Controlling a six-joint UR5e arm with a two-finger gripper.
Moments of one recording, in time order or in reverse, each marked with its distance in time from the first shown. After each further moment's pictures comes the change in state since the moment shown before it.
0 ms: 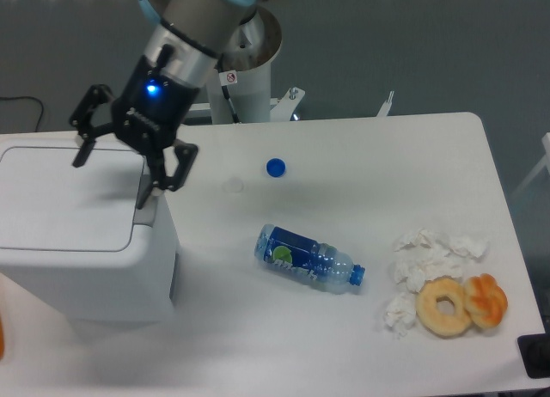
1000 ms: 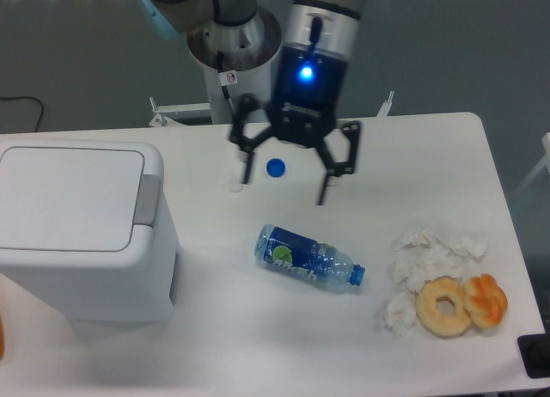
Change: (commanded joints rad) arm 0.213 -0.066 0.077 -0.008 0.288 0.395
